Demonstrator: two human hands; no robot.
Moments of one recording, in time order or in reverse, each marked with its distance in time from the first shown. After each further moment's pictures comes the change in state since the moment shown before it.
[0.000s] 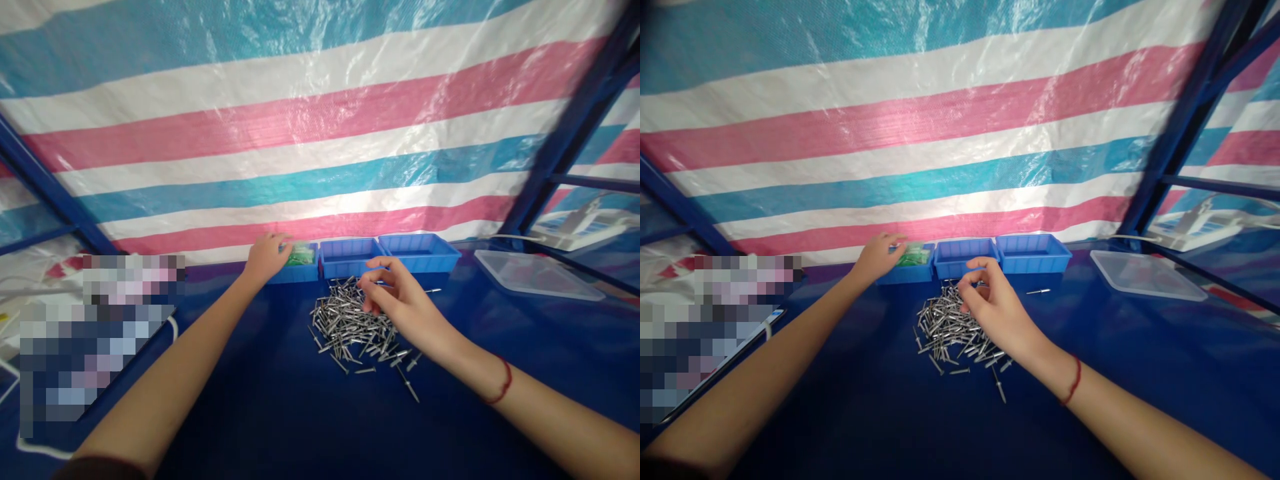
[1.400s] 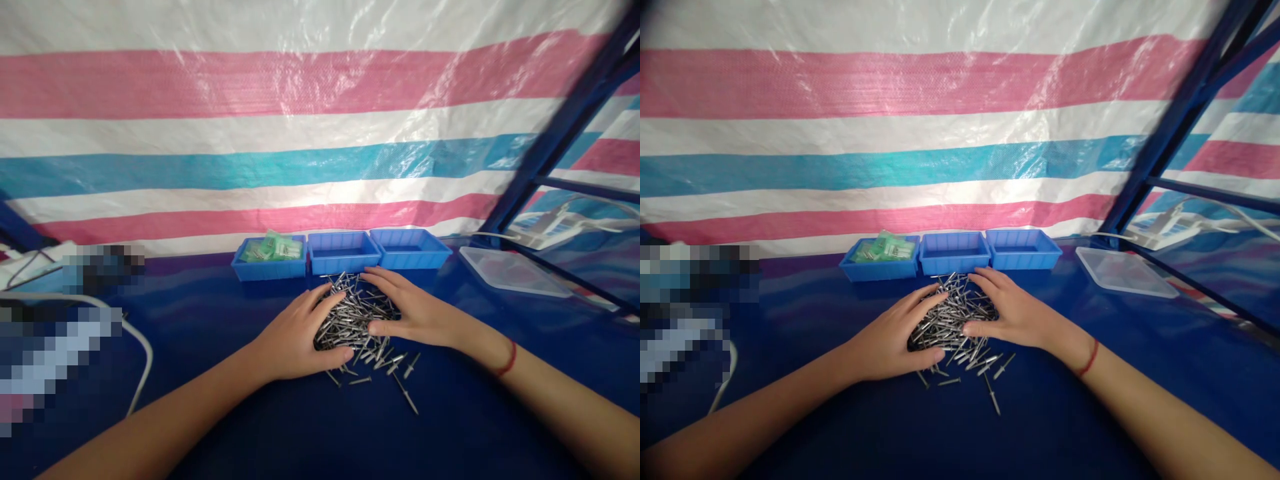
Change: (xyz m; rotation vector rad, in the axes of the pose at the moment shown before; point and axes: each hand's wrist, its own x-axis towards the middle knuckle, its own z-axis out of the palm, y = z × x) left_hand -0.105 0.073 0.010 -0.290 -0.512 0.397; right_hand 0.015 0.031 -0.062 -0.991 -0.407 -0.216
